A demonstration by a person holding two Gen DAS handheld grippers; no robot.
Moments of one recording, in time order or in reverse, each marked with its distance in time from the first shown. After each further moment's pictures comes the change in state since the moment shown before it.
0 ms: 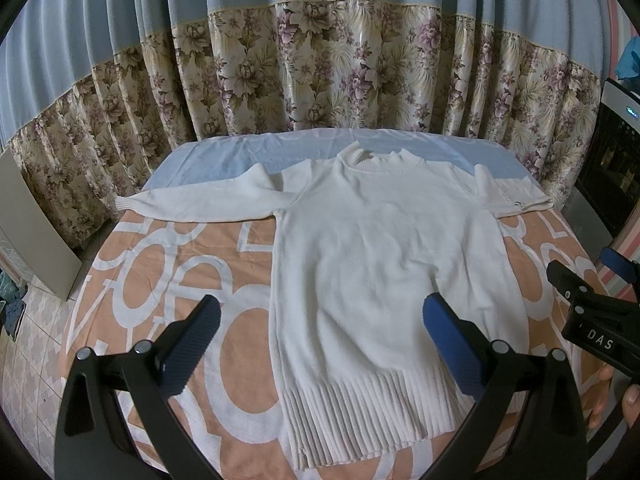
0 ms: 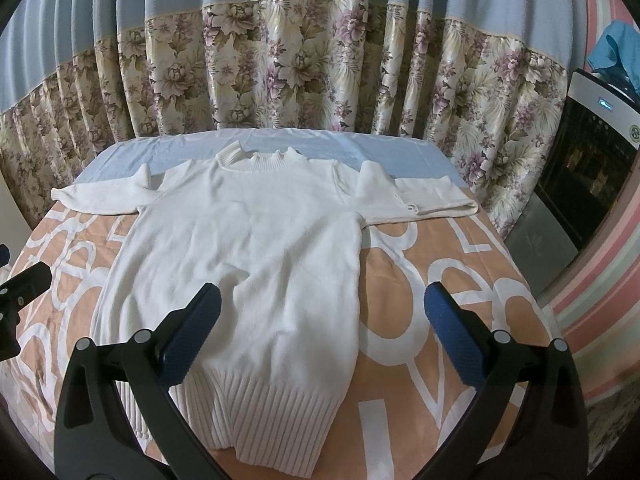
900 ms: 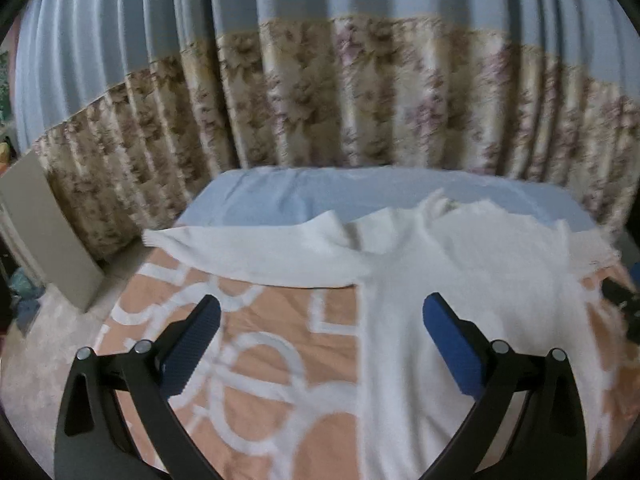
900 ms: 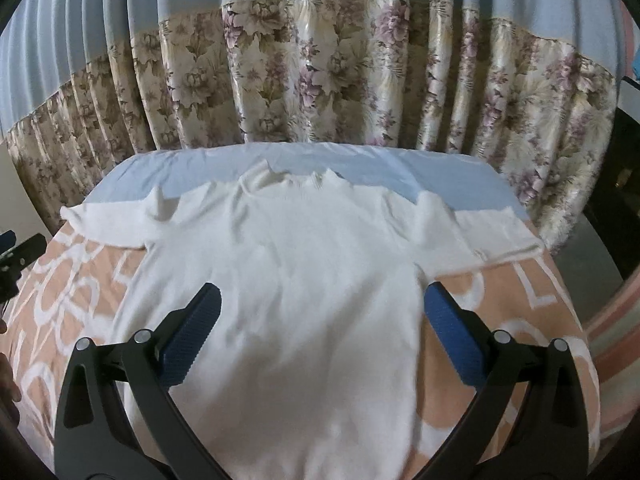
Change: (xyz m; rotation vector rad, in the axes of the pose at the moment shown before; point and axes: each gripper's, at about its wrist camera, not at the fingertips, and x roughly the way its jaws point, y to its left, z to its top) left arm 0.086 0.088 0.050 -0.069 -0.077 0.137; right arm 0.082 0.030 0.077 -0.035 -0.004 0.112
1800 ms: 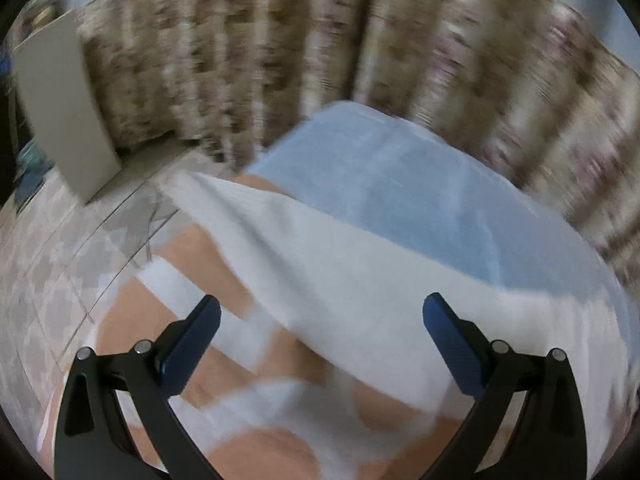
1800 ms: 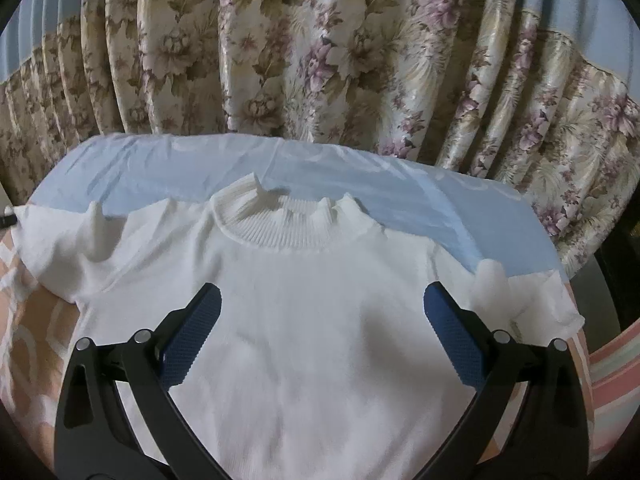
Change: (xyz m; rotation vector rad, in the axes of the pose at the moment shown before) left arm 0.220 0.216 0.047 -0.433 0.227 0.086; right arm 0.143 0.037 0.076 -0.093 0.072 -0.084
